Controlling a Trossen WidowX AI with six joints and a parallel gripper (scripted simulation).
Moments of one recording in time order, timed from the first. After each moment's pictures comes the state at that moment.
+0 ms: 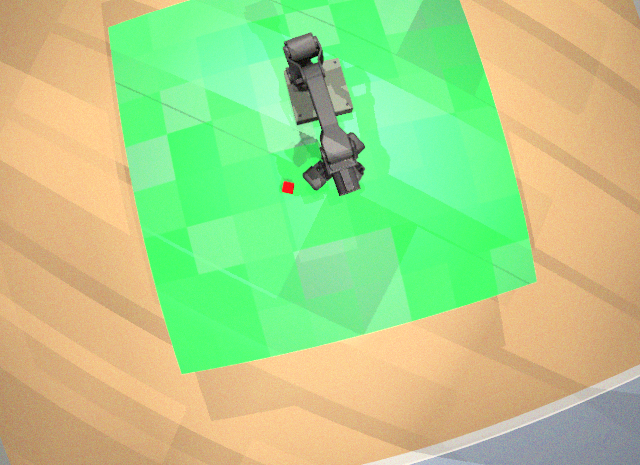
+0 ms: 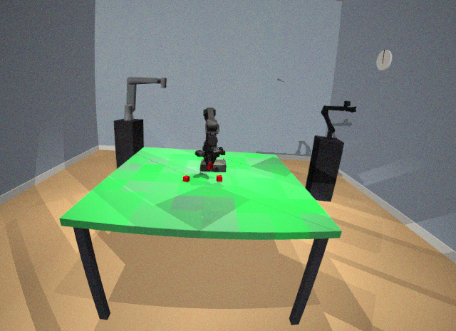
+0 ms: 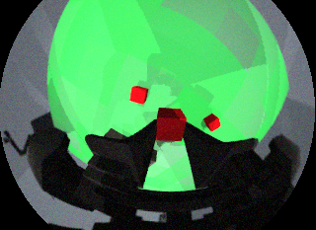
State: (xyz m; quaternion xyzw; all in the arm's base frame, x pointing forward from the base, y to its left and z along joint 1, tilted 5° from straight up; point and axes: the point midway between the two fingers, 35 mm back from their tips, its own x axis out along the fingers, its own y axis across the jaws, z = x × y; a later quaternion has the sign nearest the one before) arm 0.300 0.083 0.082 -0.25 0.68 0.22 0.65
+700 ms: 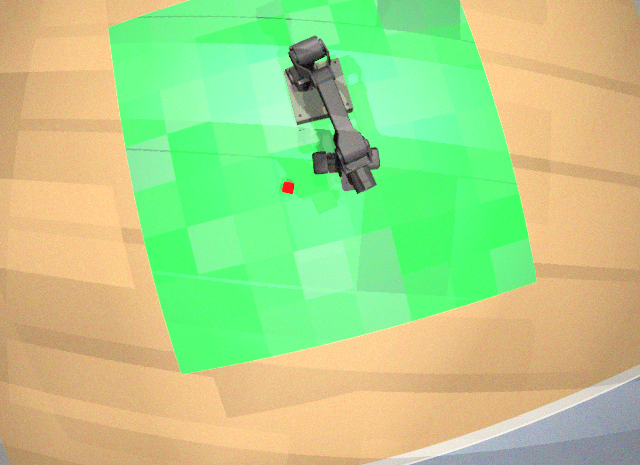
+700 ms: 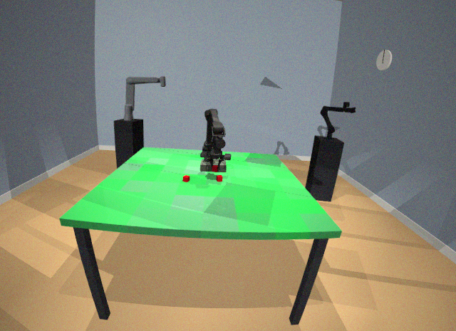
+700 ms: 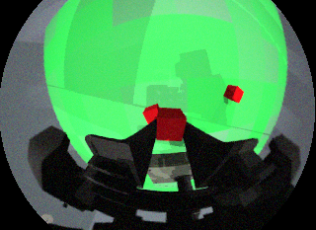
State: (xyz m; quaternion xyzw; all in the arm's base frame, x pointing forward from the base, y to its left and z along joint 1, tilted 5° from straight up) arm 0.297 0.117 0.066 -0.04 0.72 0.00 0.70
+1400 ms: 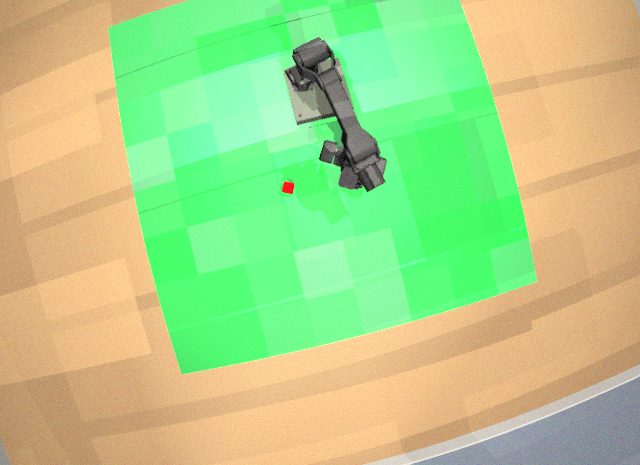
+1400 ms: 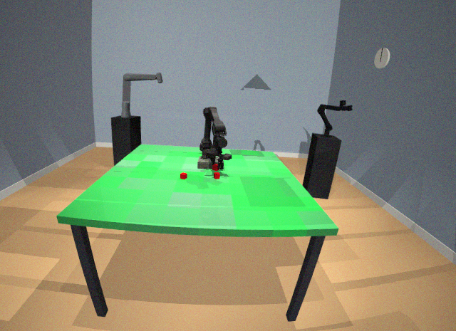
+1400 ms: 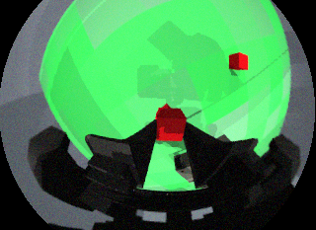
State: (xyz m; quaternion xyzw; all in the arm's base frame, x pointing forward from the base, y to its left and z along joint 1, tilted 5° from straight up) arm 0.292 0.139 0.056 0.10 0.71 -0.14 0.69
